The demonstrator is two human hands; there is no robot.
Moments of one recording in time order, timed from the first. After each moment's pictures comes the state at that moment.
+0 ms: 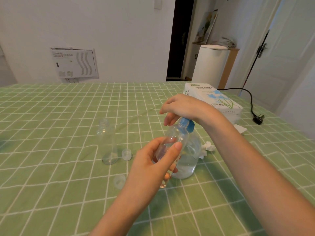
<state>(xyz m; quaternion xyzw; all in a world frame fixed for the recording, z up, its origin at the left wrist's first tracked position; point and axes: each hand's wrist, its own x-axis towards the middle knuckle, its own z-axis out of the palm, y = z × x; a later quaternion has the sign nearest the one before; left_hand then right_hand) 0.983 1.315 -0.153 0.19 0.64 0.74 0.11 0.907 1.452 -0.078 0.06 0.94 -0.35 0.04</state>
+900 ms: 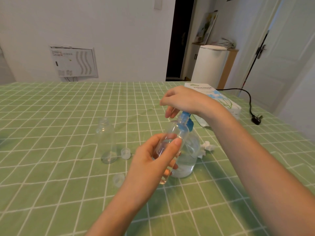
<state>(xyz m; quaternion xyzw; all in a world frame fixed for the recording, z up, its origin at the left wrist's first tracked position) 0.983 1.317 -0.149 0.19 0.63 0.74 0.11 0.906 1.451 -0.065 0.05 0.95 -0.30 0.01</state>
